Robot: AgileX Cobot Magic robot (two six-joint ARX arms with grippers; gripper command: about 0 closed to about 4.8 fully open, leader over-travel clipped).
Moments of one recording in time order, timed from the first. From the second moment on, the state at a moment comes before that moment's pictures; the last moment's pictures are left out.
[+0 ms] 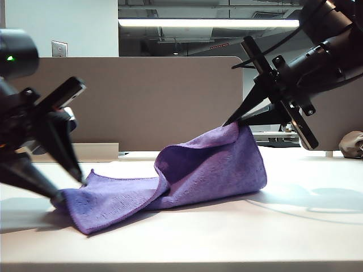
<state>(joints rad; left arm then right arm) -0.31 1.40 0.69 -0.45 0.62 -0.50 0.33 1.51 0.82 0.07 -0.69 0.82</state>
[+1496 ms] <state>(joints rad) -0.35 1.40 0.69 -0.04 0.27 -1.01 0.29 1.51 0.82 0.07 -0.71 0.85</state>
